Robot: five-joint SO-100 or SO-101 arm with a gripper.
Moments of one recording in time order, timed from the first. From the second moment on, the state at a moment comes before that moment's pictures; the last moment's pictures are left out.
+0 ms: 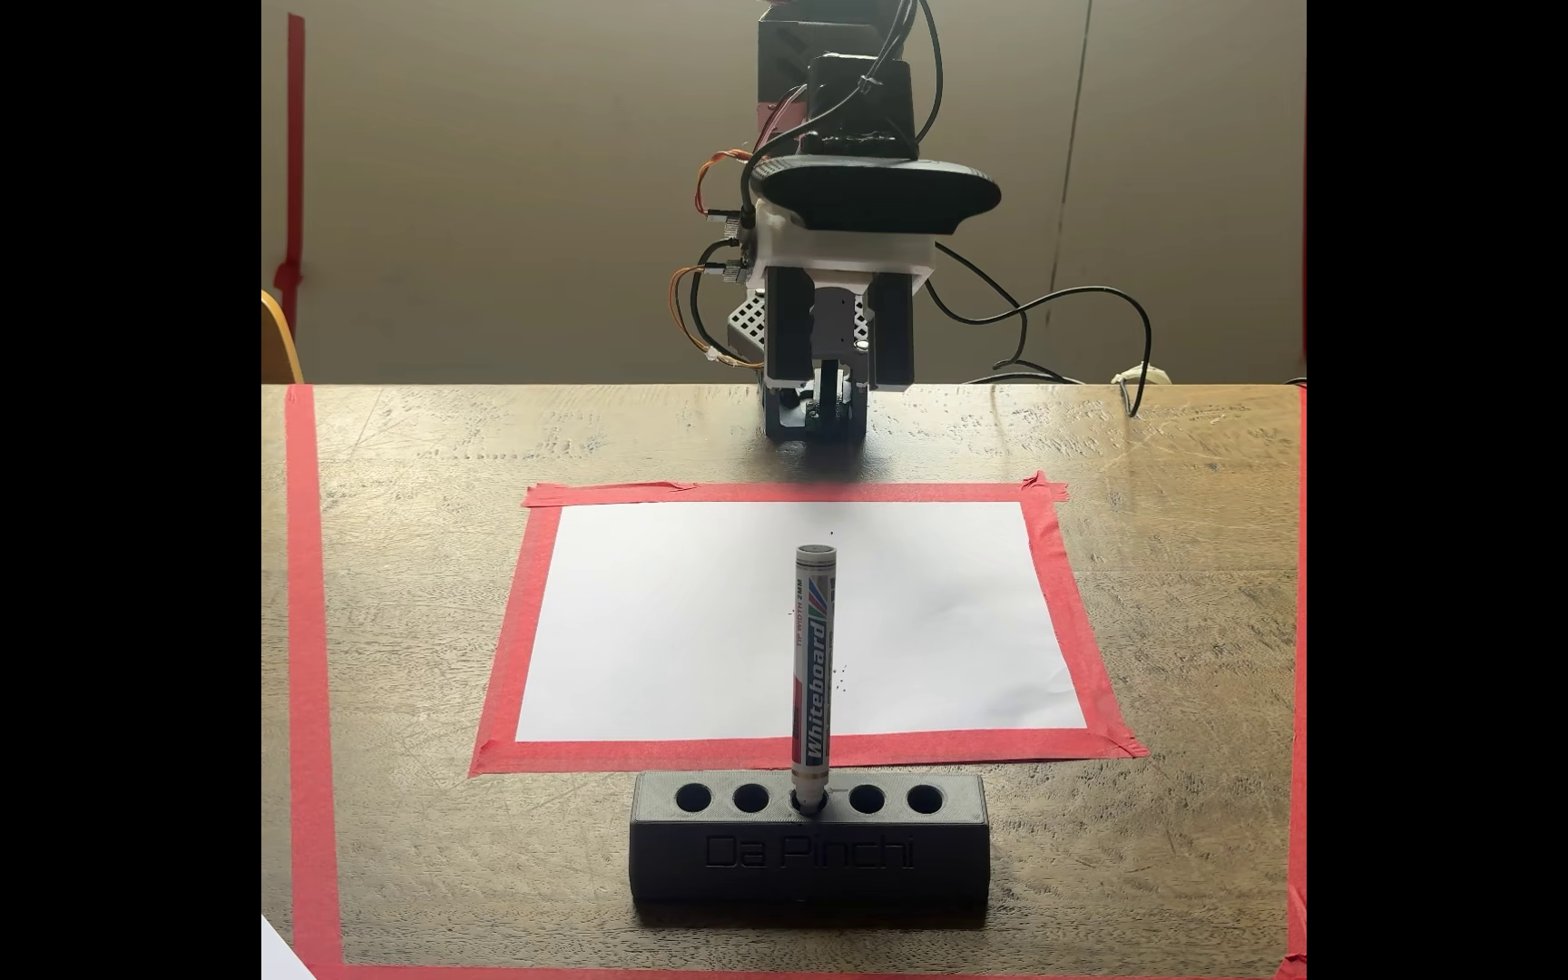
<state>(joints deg) 3.8 117.7 104.9 66.6 -9.8</state>
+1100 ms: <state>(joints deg) 3.5 88.4 81.8 65.0 -8.3</state>
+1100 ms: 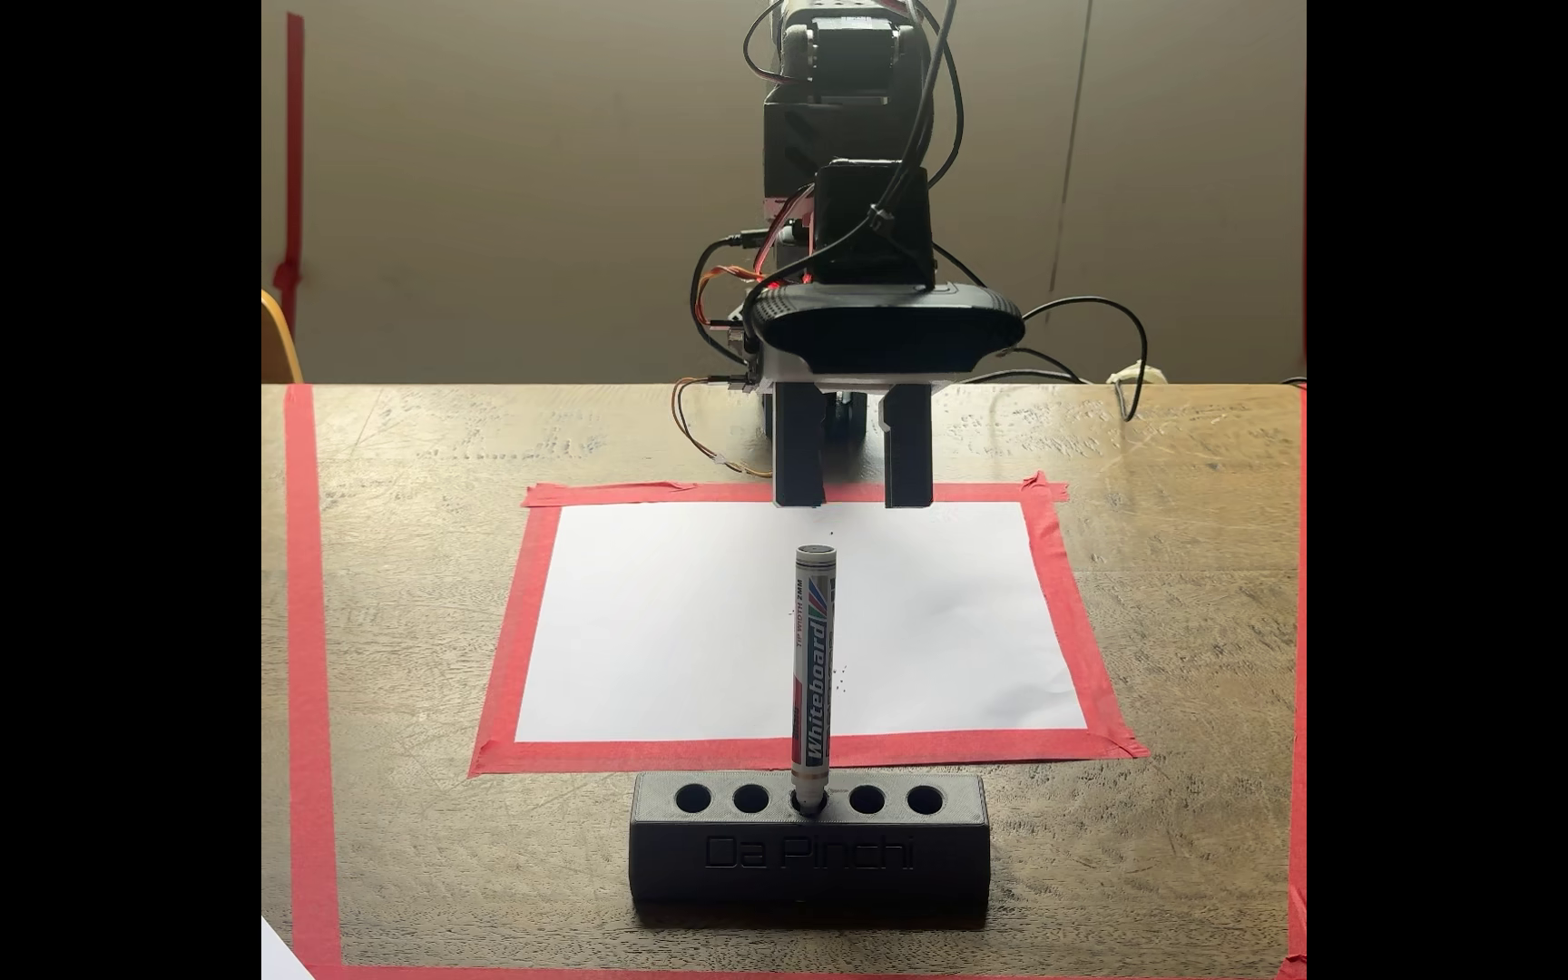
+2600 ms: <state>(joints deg) 6.9 77.6 73.7 72.0 -10.8</state>
